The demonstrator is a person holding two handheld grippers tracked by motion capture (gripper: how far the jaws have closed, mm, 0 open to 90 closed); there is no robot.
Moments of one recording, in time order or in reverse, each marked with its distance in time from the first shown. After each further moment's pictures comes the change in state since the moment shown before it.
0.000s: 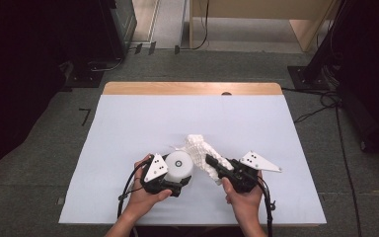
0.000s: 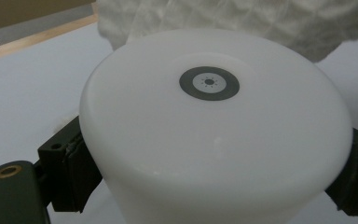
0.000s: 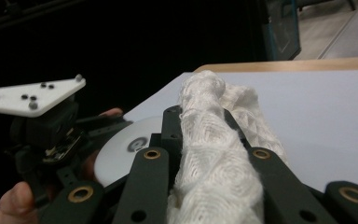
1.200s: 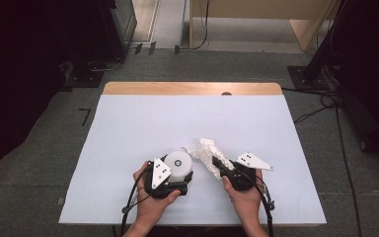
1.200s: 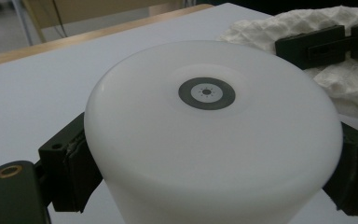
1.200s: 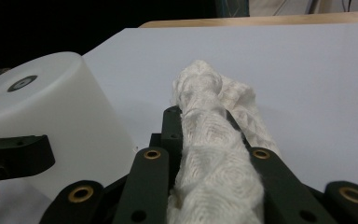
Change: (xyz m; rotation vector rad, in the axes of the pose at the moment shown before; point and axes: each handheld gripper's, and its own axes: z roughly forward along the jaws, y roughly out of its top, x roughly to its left) left arm -0.022 0.002 0.001 -0.028 0.210 -0.090; right arm -0.028 -0.025 0.011 0.146 -0.216 -0.051
